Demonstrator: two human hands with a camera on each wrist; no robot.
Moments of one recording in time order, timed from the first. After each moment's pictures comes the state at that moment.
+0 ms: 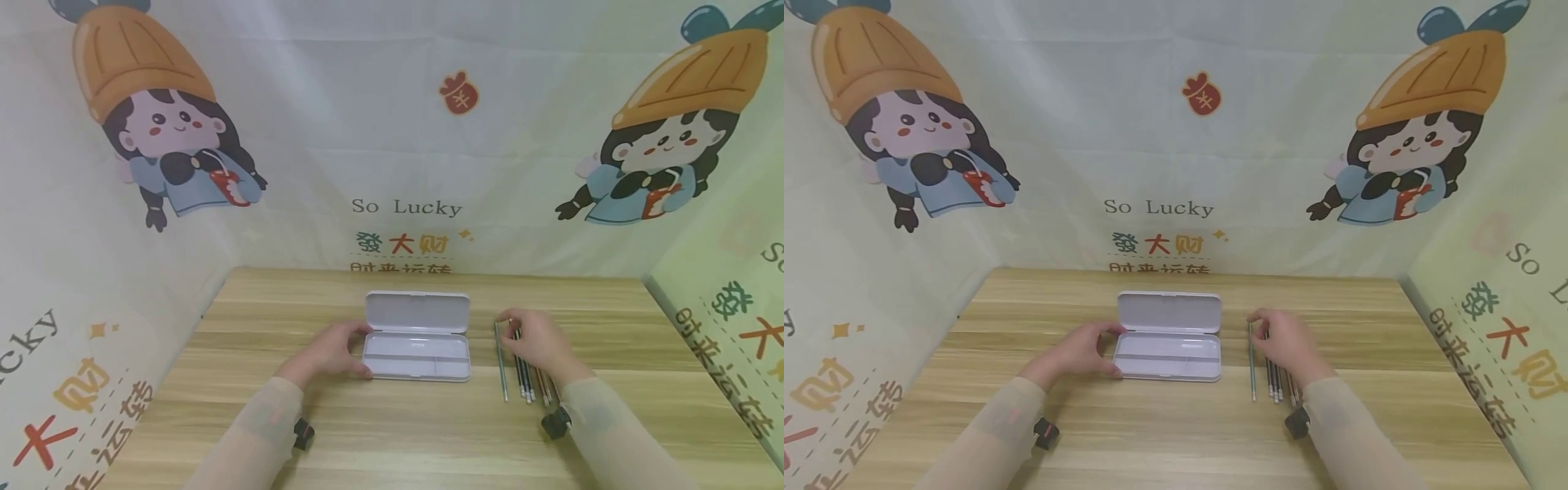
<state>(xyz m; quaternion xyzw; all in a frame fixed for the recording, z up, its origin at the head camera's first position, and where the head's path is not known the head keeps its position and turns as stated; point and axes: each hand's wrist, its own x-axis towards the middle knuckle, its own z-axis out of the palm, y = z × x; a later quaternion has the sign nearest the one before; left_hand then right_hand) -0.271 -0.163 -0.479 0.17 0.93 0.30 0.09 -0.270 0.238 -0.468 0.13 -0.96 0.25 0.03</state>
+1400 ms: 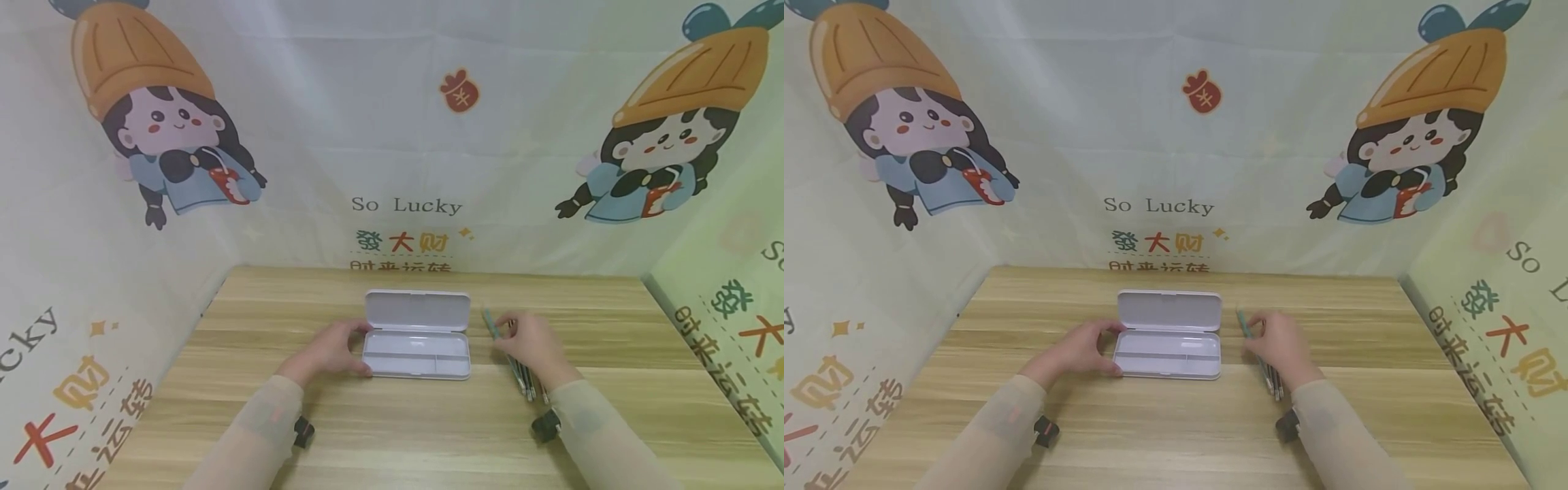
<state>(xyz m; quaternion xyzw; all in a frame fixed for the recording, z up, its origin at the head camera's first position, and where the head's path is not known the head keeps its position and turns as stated) -0.271 -0.162 -0.481 0.16 0.93 0.30 0.09 -0.264 0.225 -0.472 0.05 -0.96 0.29 0.01</state>
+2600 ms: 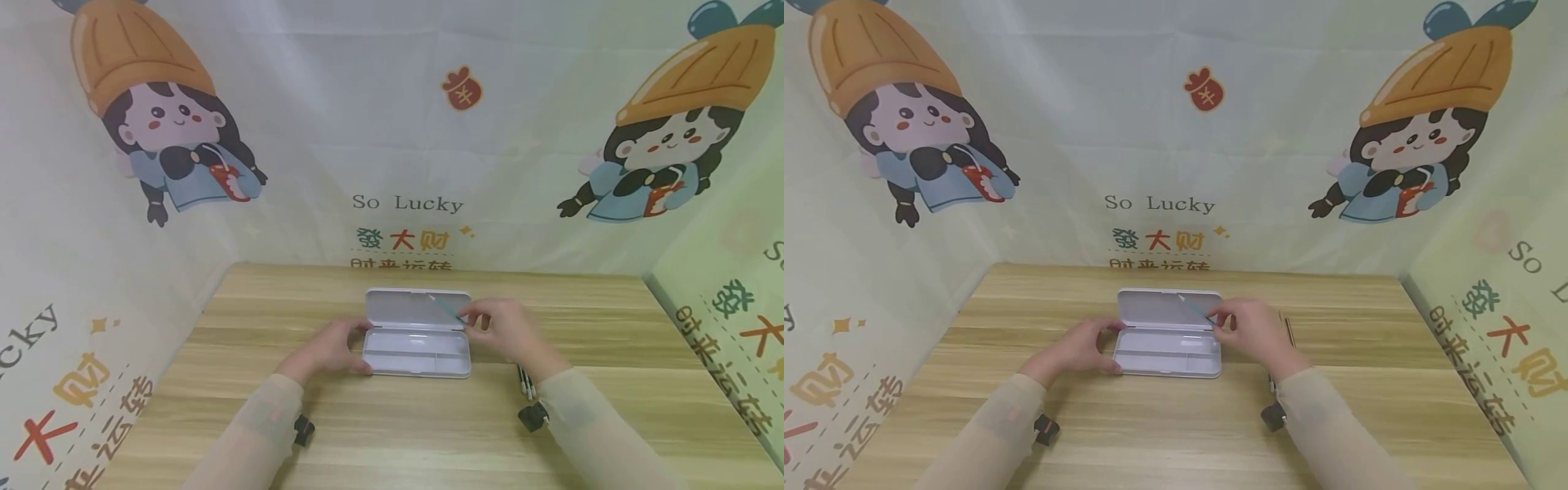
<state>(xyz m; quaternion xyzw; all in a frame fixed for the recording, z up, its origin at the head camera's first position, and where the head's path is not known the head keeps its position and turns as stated) -0.269 -0.163 -0.478 0.18 0.93 0.30 0.09 -0.264 0.183 -0.440 0.26 -0.92 0.26 0.12</state>
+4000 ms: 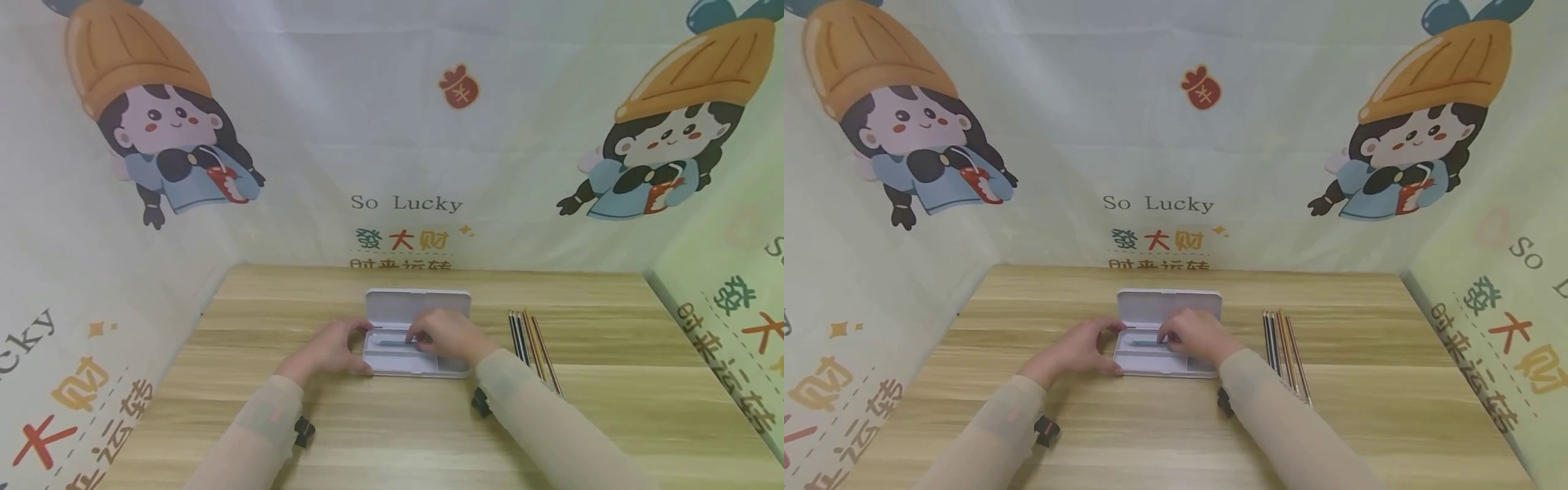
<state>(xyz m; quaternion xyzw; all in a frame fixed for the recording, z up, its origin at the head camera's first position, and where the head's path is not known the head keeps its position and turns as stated) -0.270 -0.162 -0.477 0.17 0.93 0.31 0.10 -0.298 0.107 -0.471 0.41 -0.90 0.14 0.00</state>
